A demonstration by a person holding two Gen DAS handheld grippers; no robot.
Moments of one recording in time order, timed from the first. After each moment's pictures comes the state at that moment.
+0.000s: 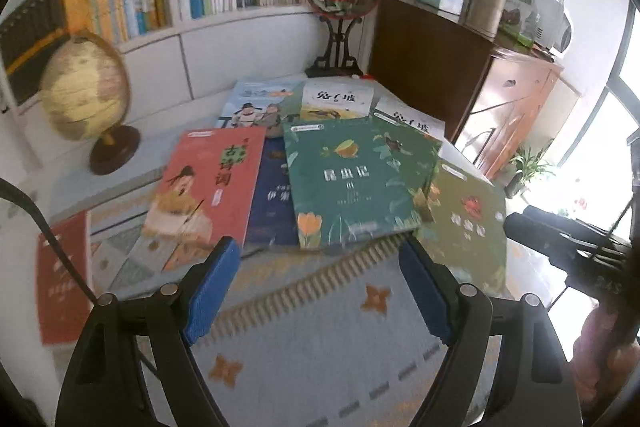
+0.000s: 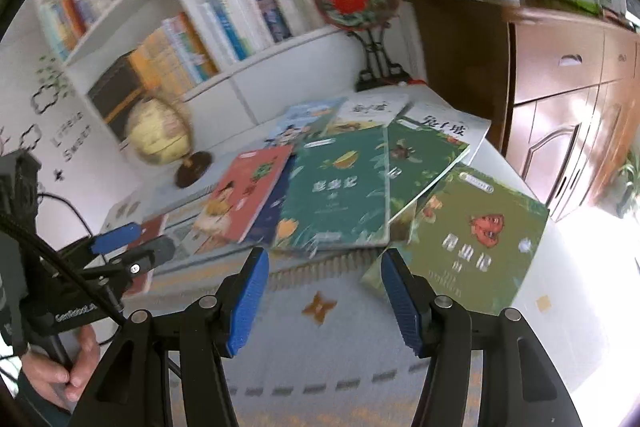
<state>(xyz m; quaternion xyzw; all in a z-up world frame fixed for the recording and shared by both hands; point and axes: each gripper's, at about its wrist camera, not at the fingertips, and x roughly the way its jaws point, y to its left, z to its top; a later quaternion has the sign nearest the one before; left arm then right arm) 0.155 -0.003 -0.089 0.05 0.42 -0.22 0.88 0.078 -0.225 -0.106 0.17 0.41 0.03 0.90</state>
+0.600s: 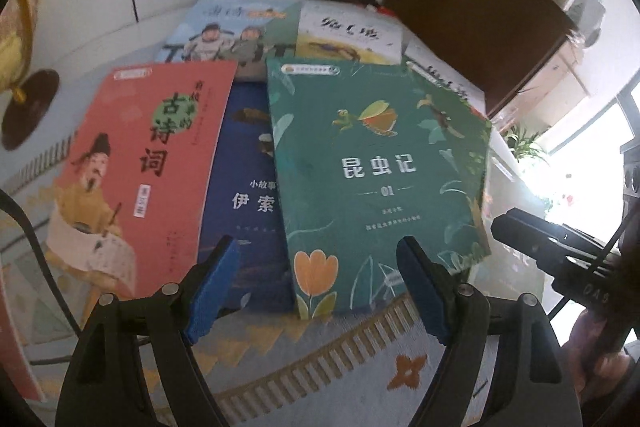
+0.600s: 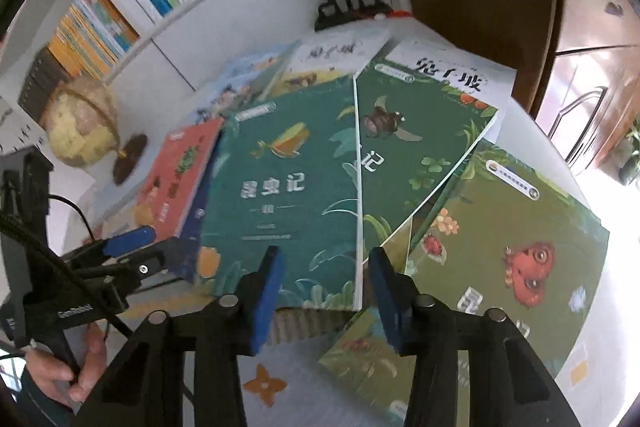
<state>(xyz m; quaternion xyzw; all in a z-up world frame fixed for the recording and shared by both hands) 0.281 -0.033 -0.202 0.01 0.54 -0.24 0.80 0.207 -0.256 -0.201 0.18 0.51 0.01 0.84</state>
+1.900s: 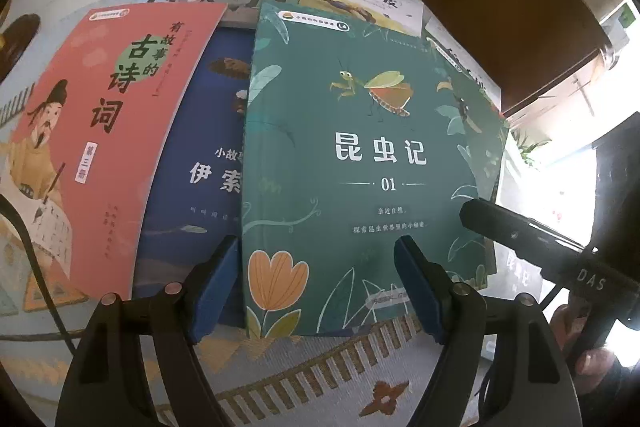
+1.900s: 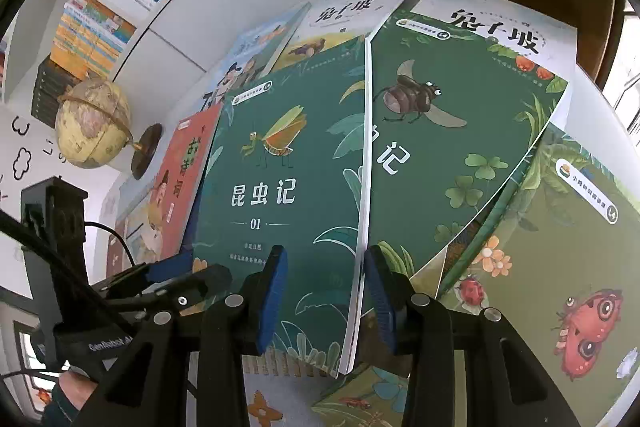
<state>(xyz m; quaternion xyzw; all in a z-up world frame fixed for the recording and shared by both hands) 0.296 -0.051 -0.241 -0.04 0.59 -0.23 0.77 0.250 -0.276 -0.250 0.24 0.54 0.09 0.80</state>
